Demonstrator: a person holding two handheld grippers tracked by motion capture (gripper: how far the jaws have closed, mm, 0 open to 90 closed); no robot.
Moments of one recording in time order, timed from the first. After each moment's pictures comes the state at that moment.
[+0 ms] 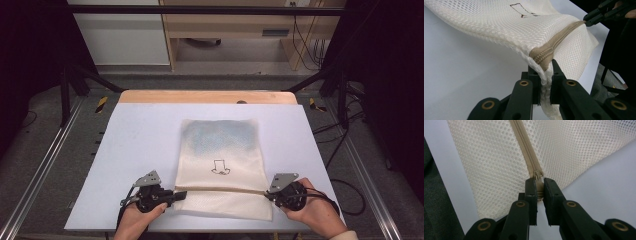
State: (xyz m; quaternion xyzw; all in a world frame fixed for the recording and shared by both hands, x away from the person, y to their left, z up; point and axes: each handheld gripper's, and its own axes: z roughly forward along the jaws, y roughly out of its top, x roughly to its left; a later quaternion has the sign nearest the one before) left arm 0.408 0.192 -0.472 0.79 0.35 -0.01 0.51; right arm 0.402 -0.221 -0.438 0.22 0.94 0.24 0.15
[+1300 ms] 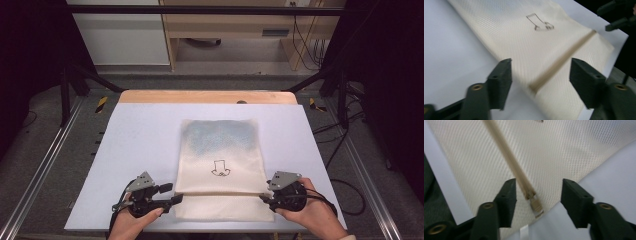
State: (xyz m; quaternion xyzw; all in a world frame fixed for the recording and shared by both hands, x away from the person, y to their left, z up) left arm 0.391 0.206 -0.454 0.77 0.38 0.07 0.50; right arm 0.397 -0.211 -0.426 0.25 0.91 0.28 0.19
